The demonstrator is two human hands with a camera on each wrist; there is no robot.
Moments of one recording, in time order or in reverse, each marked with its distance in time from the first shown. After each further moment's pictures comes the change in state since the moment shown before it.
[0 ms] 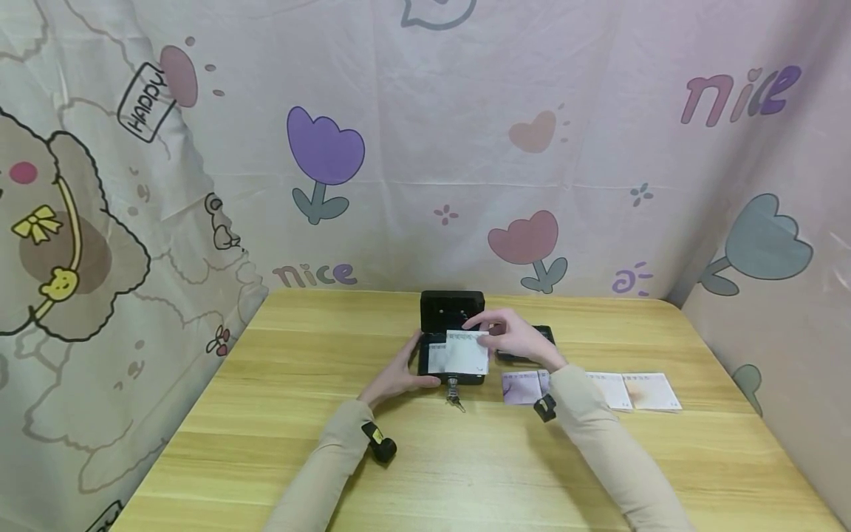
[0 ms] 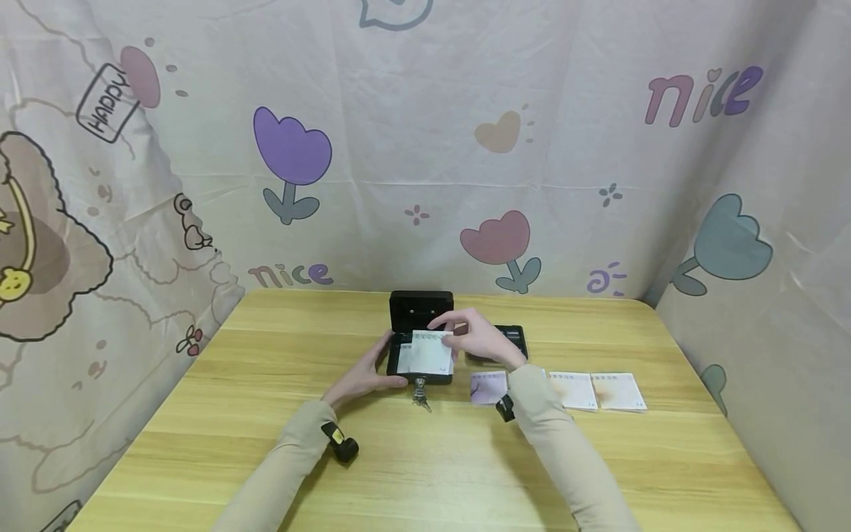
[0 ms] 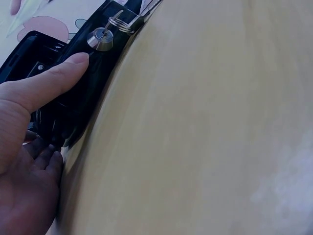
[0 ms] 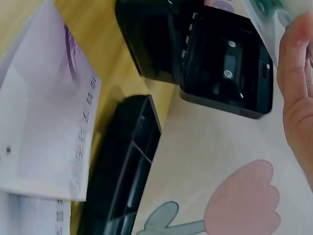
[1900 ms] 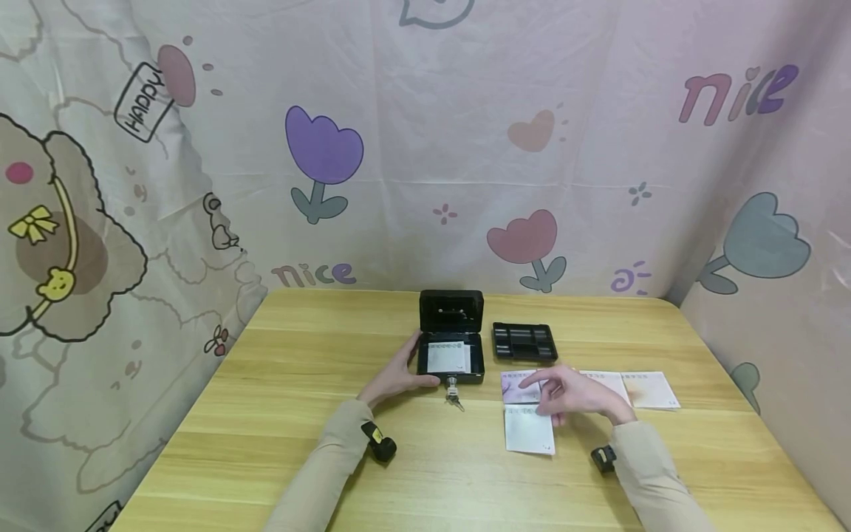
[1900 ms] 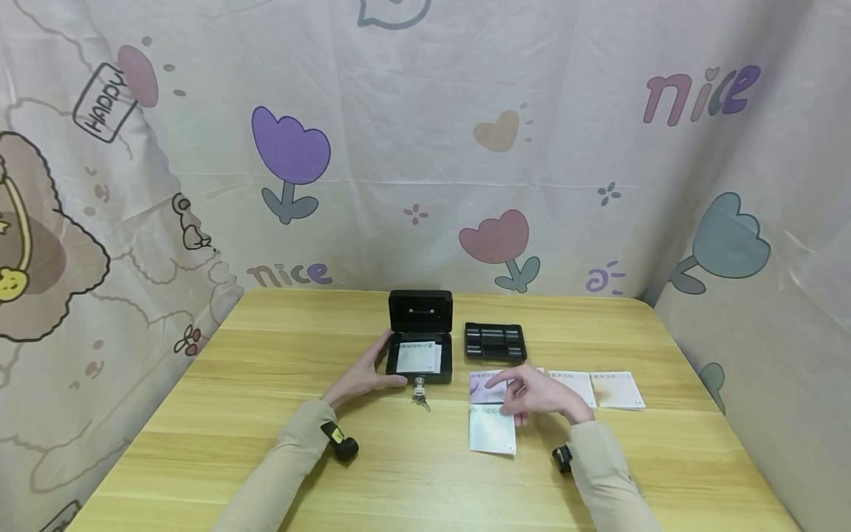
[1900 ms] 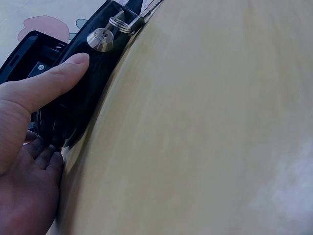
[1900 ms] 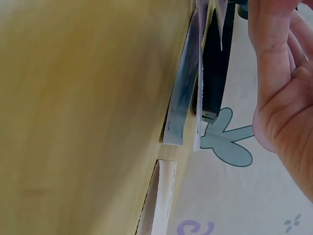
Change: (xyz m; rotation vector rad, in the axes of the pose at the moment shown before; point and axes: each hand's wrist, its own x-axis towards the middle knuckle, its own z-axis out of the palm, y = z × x) left_hand 0.000 0.000 0.000 0.002 -0.006 0.020; right_hand -0.113 0.053 -0.010 0.052 -0.215 0.125
